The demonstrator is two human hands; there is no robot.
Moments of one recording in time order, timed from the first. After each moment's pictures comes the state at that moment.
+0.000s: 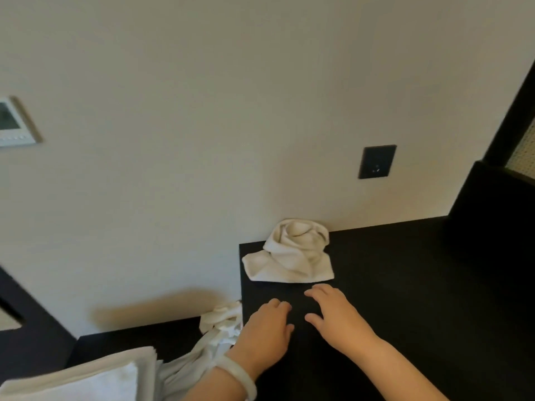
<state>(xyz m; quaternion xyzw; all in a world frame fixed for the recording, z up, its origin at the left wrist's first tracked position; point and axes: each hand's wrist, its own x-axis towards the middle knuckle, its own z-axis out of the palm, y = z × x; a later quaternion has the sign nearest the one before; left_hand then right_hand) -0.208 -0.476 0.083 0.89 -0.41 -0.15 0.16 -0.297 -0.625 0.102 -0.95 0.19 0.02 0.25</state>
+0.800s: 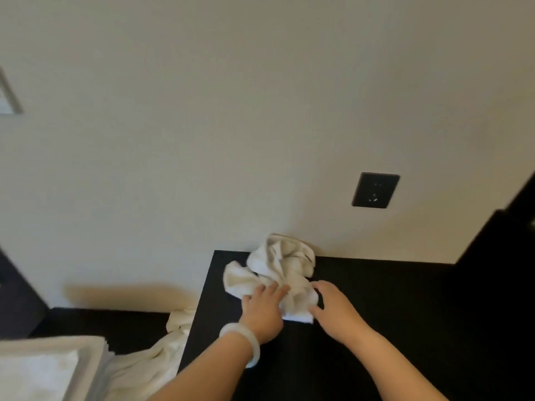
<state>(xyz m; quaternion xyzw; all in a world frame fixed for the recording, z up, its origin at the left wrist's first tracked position) -0.174 -0.615 0.061 0.93 -0.31 -0.16 0.16 -0.260 -0.767 0.100 -0.93 0.20 0.04 0.31</state>
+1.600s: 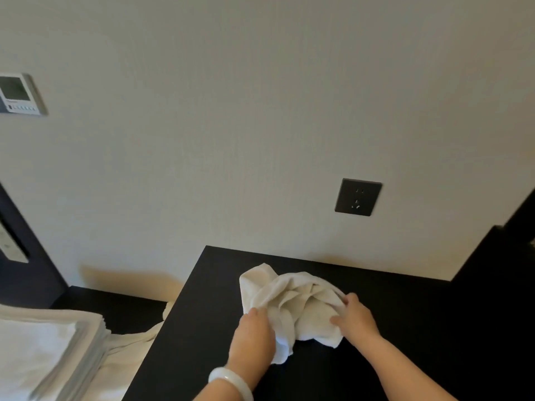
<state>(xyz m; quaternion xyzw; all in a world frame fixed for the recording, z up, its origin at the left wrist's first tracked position) -0.266 -0.655 0.074 0.97 -0.13 -0.07 0.21 -0.285 -0.875 0.082 -0.90 0.31 0.07 0.31</state>
